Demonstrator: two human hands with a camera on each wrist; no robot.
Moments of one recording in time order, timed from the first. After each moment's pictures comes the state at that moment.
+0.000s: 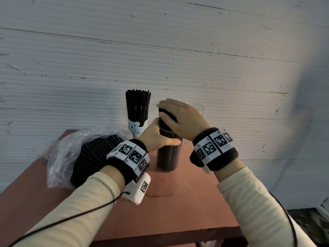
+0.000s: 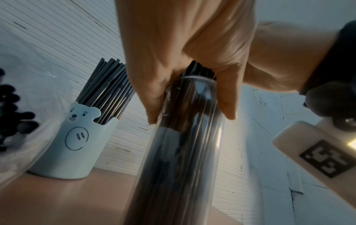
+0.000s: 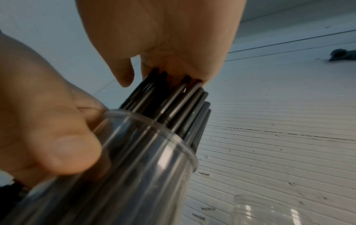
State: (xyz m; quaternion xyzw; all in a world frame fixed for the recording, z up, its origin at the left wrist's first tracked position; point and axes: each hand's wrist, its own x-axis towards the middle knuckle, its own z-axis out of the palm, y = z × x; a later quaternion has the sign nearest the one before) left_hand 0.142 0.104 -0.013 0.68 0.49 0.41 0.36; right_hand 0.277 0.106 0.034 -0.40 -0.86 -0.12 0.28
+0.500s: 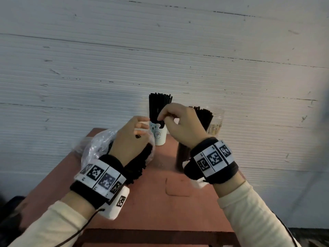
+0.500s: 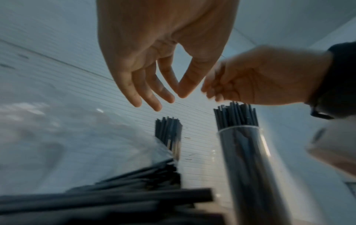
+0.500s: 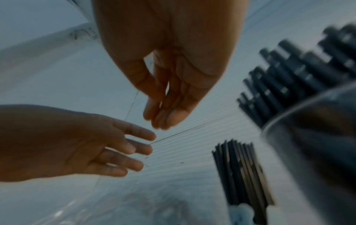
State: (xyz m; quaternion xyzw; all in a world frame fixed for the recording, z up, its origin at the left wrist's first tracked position) left_hand 0.047 0.045 -0.015 0.62 0.53 0.54 0.21; right_hand 0.211 0.067 0.039 -0.30 -0.83 0.08 0.46
